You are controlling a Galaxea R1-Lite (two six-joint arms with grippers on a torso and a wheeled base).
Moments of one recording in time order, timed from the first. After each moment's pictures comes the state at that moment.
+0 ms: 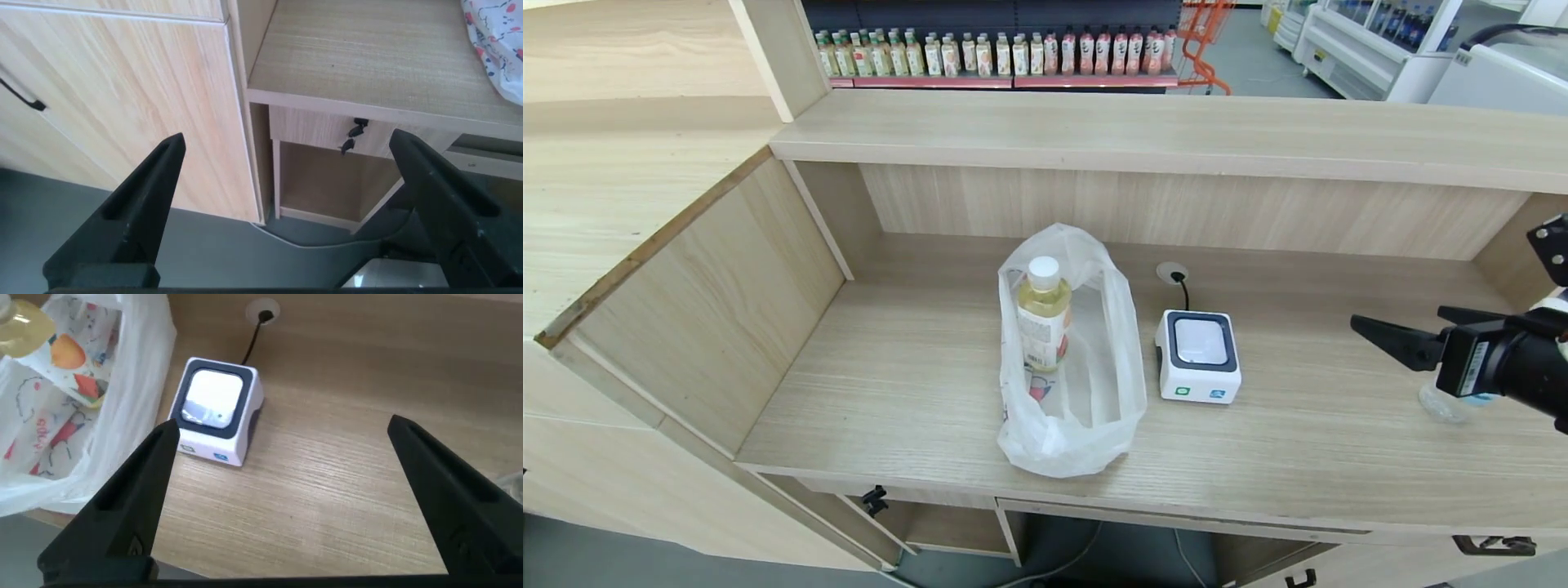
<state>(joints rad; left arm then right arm) 0.00 0.00 0.00 0.05 0.13 0.02 0.08 1.28 -0.55 -0.56 0.09 -0.04</state>
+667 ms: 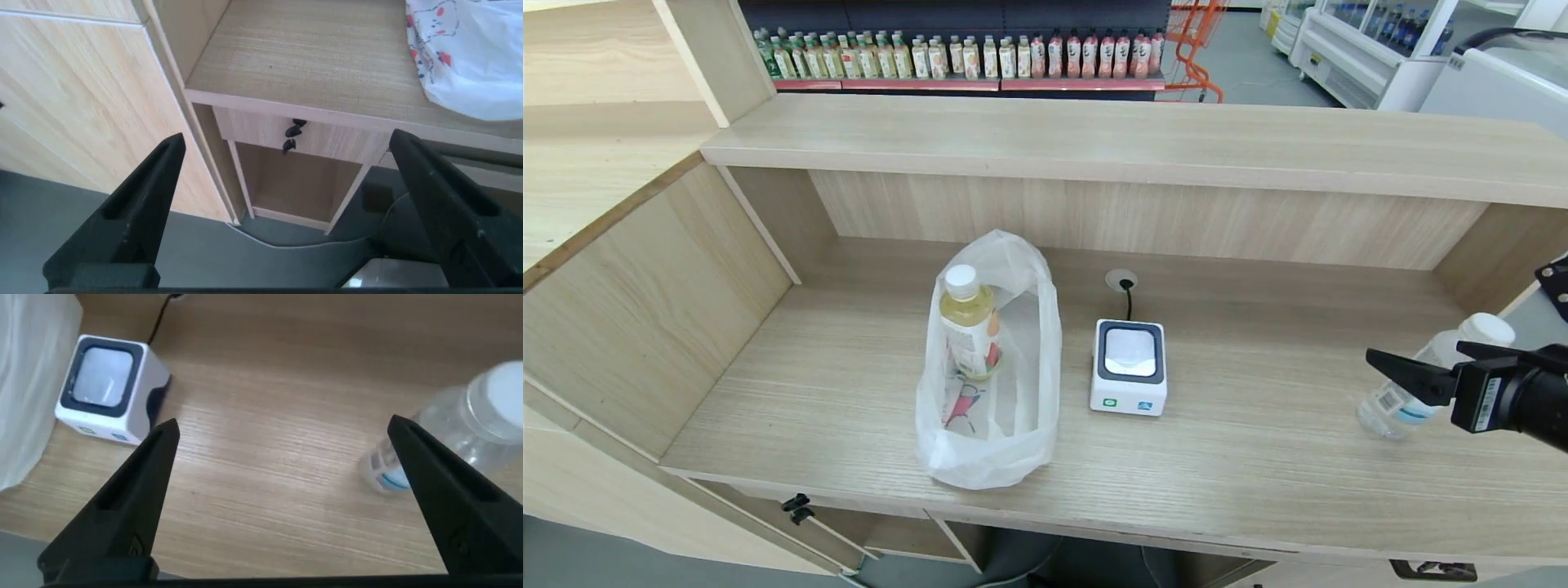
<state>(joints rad) 0.00 0.00 0.00 0.05 0.13 0.02 0.05 1.24 -0.47 -0.54 0.06 -0.05</state>
